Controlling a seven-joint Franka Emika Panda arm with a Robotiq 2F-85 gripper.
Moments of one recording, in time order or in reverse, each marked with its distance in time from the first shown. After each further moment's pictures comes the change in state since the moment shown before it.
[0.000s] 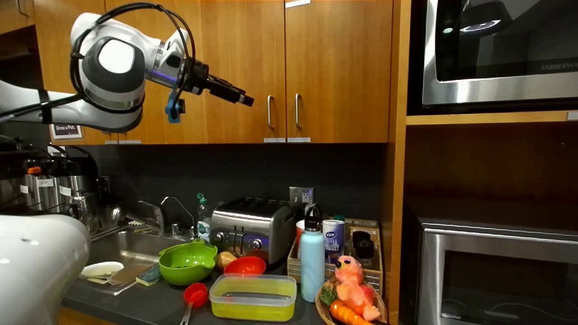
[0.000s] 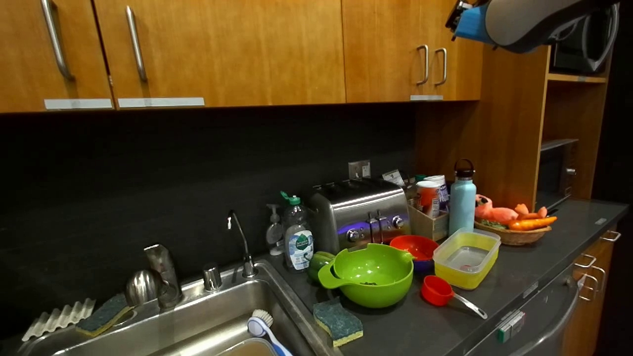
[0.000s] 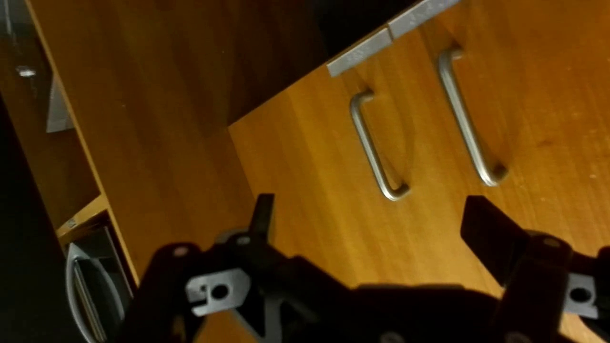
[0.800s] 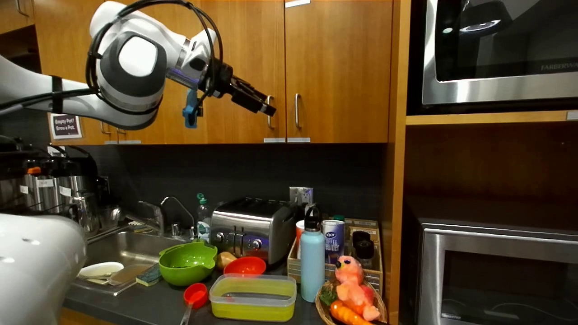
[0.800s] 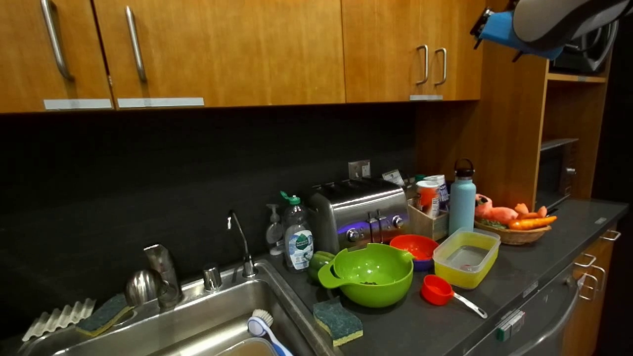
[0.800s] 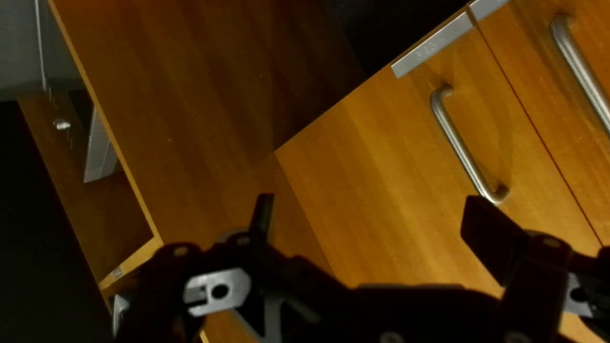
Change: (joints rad) arm 0.056 0.097 -0.172 -0.067 -0.025 0.068 -0.007
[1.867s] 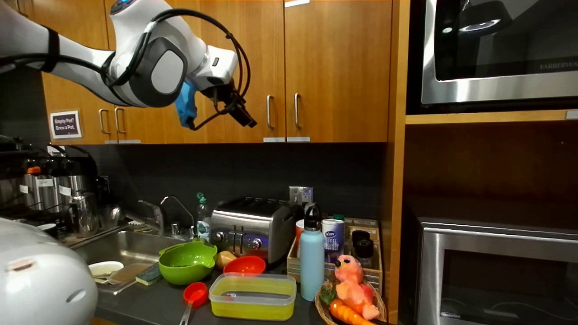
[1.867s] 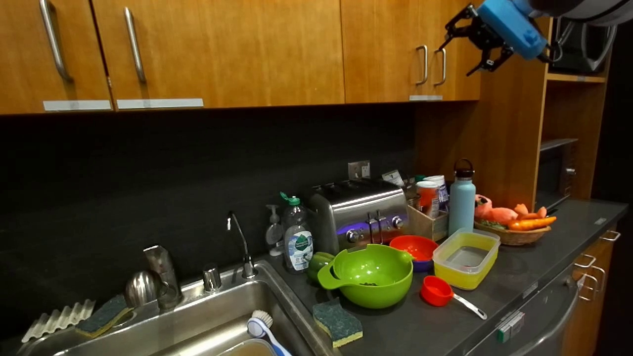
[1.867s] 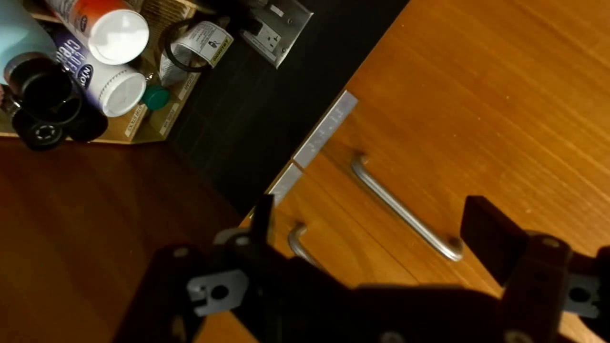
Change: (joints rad) arm 0.530 0.200 -0.319 0.023 0.172 0.093 -0.131
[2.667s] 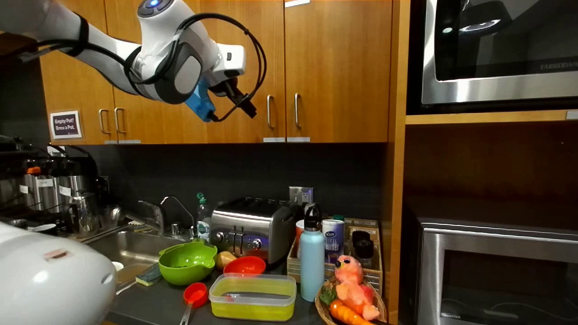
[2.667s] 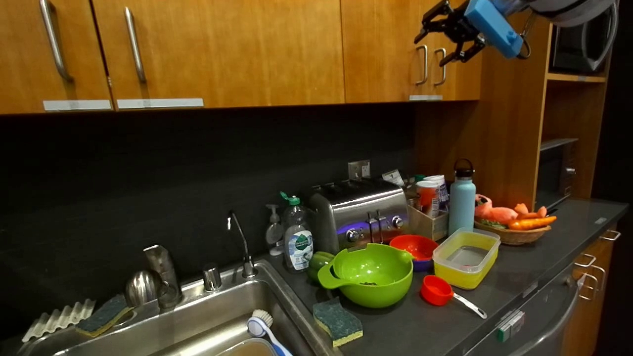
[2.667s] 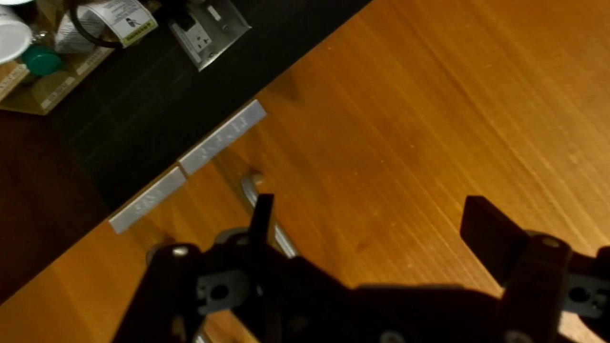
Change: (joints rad) arm 0.243 0.154 -0.143 0.122 0.049 0.079 -0.374
